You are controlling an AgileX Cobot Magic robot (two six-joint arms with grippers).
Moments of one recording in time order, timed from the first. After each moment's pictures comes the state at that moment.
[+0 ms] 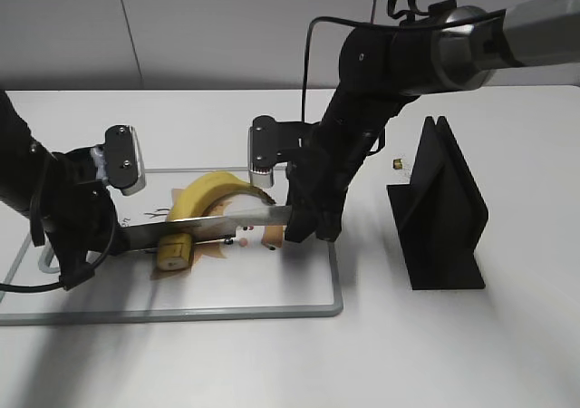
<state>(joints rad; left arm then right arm) -0.23 1.86 -0.89 -0.52 0.46 1.51 0.52 2.23 -1.53 0.41 0.82 -1.30</state>
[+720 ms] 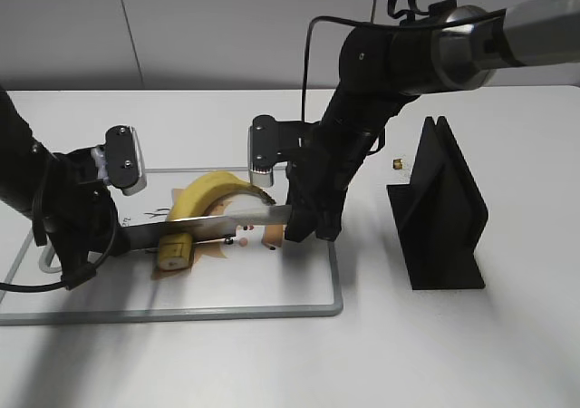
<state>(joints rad) -0.22 1.87 -0.89 -0.53 0.46 1.51 0.52 2.23 -1.53 0.41 0.81 -1.30</state>
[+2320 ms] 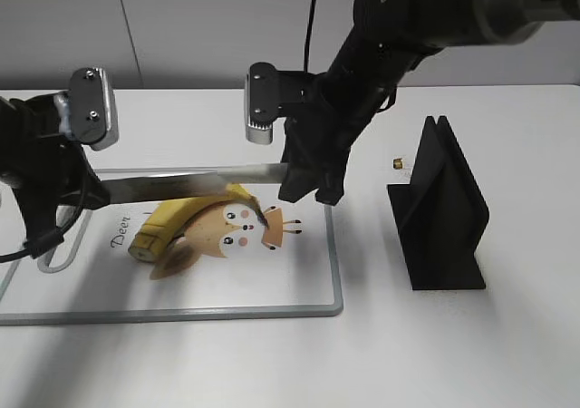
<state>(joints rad) -0.22 1.64 -0.90 -0.46 0.52 1.51 0.52 2.10 -1.53 0.42 0.82 -1.30</state>
